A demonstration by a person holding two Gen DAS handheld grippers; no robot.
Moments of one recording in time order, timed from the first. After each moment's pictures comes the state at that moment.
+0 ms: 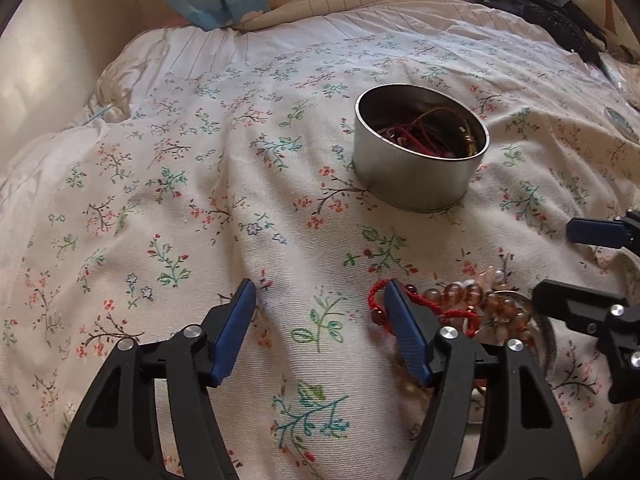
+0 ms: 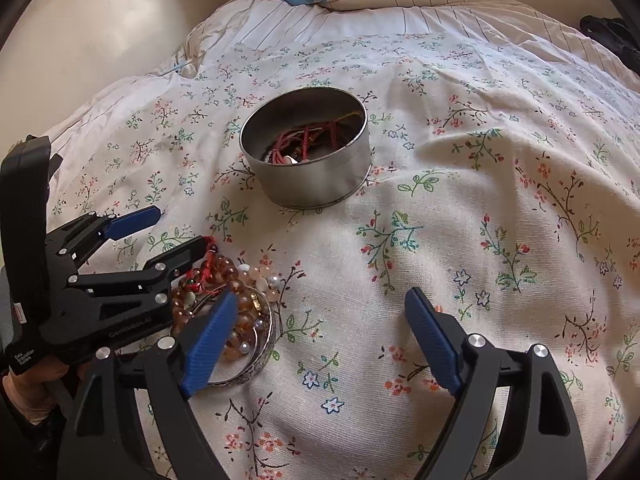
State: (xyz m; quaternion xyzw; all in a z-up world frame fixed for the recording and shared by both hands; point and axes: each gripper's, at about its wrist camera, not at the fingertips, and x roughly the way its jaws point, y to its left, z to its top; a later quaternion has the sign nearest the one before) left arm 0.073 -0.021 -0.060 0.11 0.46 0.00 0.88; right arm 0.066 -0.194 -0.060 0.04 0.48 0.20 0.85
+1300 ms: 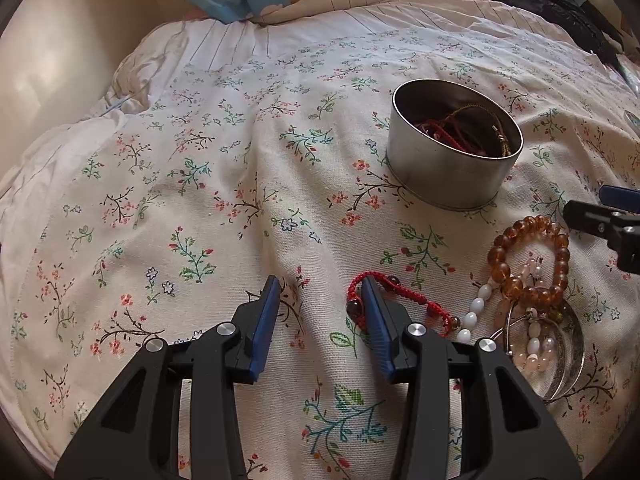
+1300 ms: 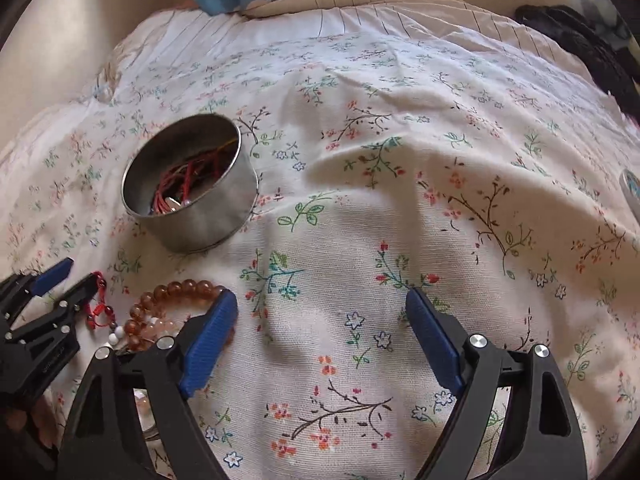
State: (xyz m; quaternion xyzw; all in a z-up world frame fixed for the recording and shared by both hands) left arm 0.079 -0.007 -0.060 0.12 0.46 0.02 0.88; right arm 0.095 -0.229 -0.063 0.06 0.48 0.09 0.87
